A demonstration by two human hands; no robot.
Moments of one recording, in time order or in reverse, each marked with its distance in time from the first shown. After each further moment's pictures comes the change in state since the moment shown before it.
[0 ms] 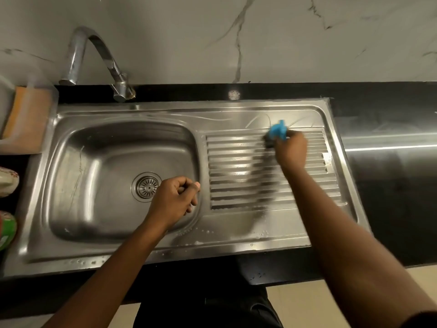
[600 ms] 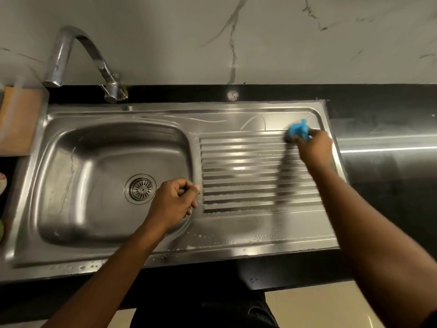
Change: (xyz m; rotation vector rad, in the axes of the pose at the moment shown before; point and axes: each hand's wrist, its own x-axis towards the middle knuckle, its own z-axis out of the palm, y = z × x) left_hand 0.008 0.005 0.018 -0.024 -0.015 -0.015; right_hand 0.045 0.025 -0.055 -0.080 0.005 0.008
